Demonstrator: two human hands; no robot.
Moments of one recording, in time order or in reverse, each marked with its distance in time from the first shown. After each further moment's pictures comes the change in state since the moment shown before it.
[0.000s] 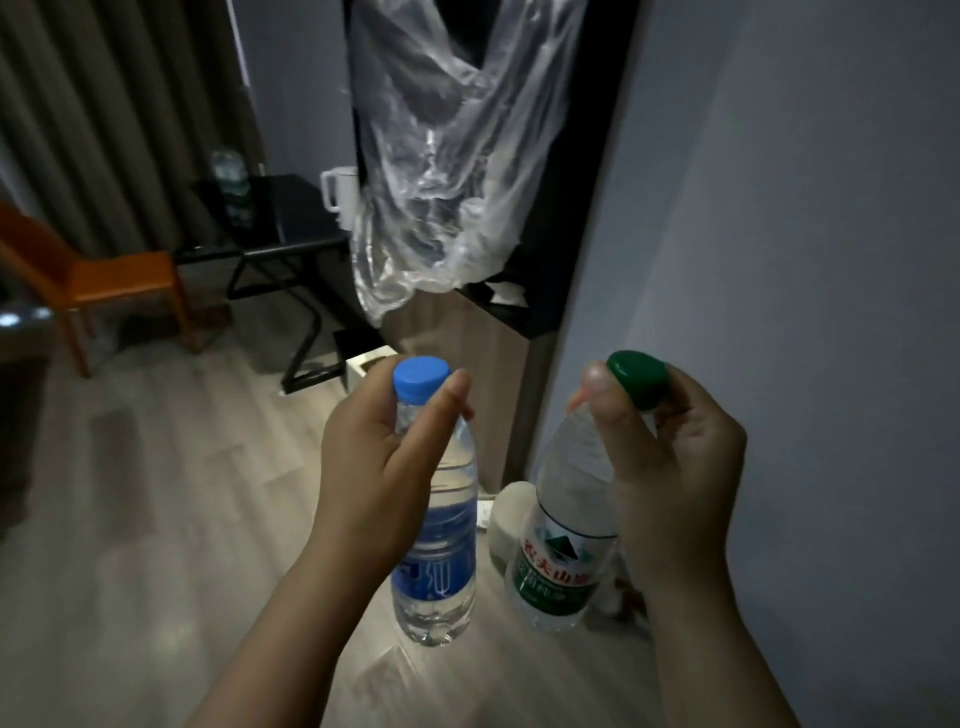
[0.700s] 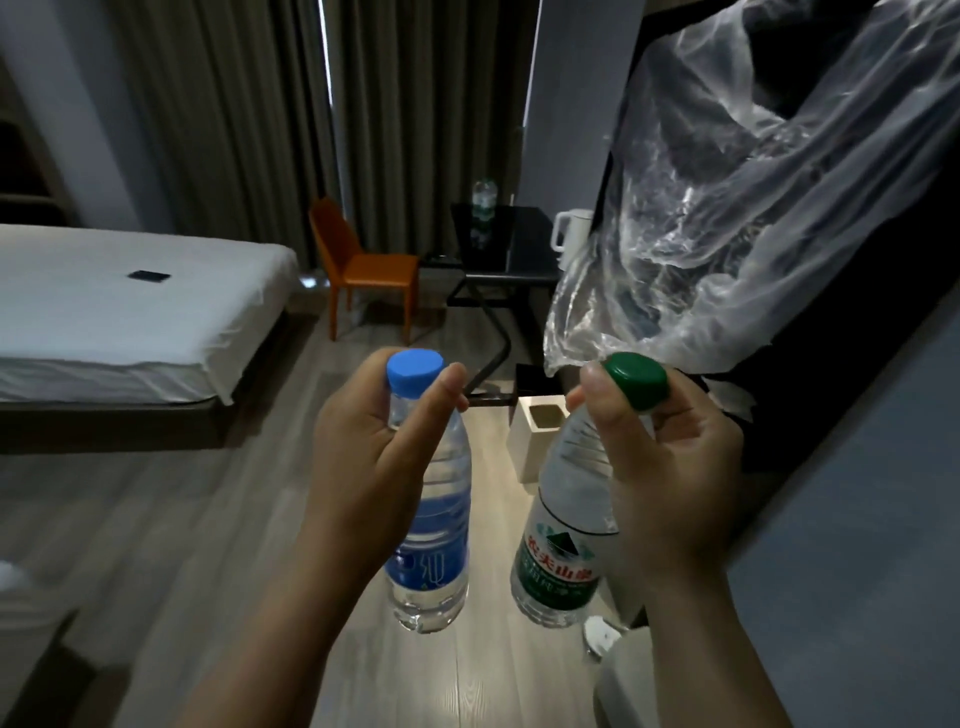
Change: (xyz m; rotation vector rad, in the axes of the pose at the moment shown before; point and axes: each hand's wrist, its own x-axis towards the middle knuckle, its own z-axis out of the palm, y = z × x) left_hand 0.125 -0.088 -0.032 0.352 0.423 -0.060; right_hand 0.133 0.112 0.175 0.387 -0.449 0.004
